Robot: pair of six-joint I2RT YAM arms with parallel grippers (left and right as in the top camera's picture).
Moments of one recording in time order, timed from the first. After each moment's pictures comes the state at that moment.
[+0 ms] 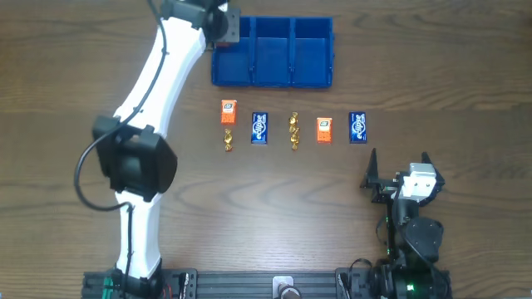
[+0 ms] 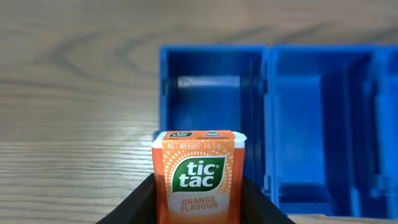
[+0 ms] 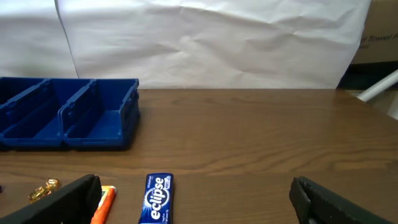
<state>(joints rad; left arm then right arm) -0.34 2.27 2.24 -1.00 -0.12 -0.26 0.03 0.01 0.01 -0.07 0.12 -0.02</state>
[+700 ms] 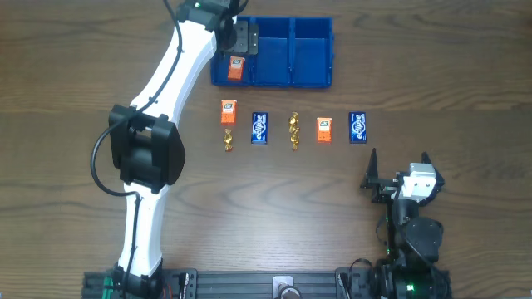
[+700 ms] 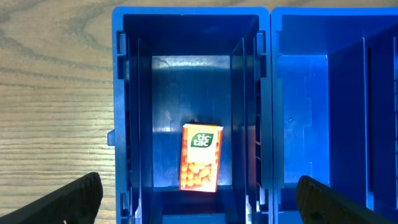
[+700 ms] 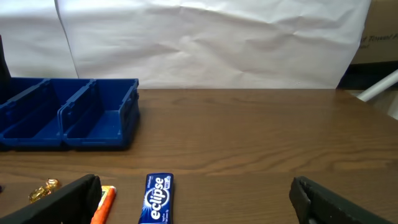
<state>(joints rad) -0.35 2.35 2.24 -0.98 -0.08 -0.28 0.03 0.01 0.01 -0.07 0.12 -0.02</state>
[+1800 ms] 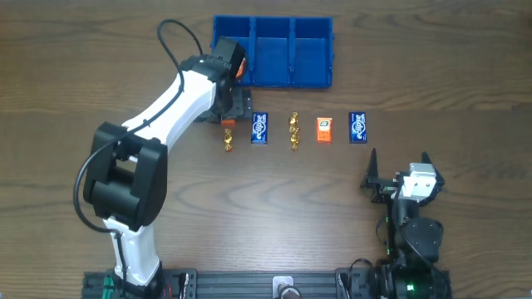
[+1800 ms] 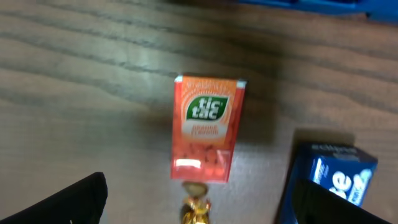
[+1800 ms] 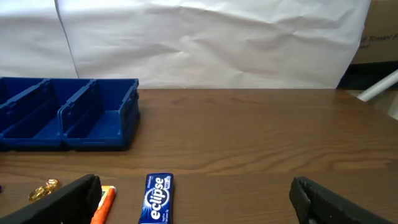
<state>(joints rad) -0.41 2.05 1.52 -0.85 -0.03 -0.47 0.03 0.01 0.01 -0.07 0.12 -0.02</state>
